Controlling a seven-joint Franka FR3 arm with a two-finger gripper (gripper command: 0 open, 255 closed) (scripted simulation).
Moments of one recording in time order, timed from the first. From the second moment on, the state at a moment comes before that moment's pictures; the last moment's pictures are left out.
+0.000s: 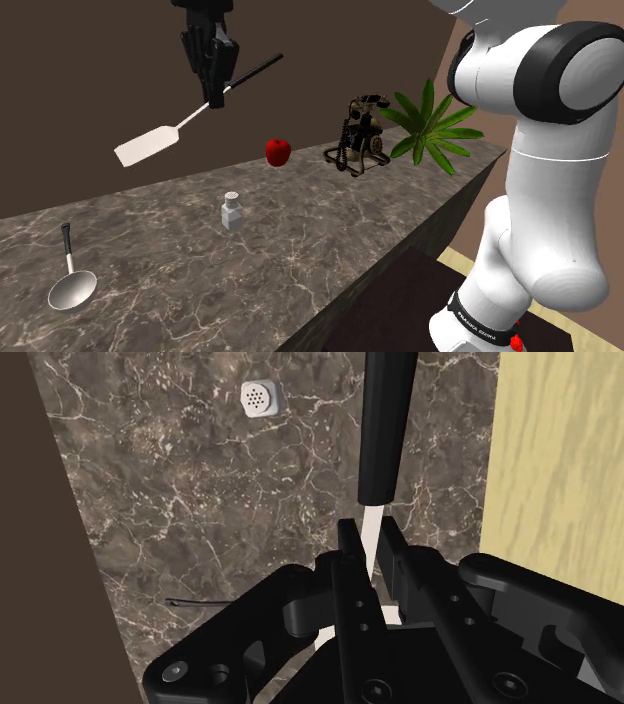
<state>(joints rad) 0.41 0.32 0.30 -1.01 -0.14 1.27 -0.77</state>
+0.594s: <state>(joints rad) 0.44 0.41 0.30 -0.75 -0.18 1.10 -0.79</state>
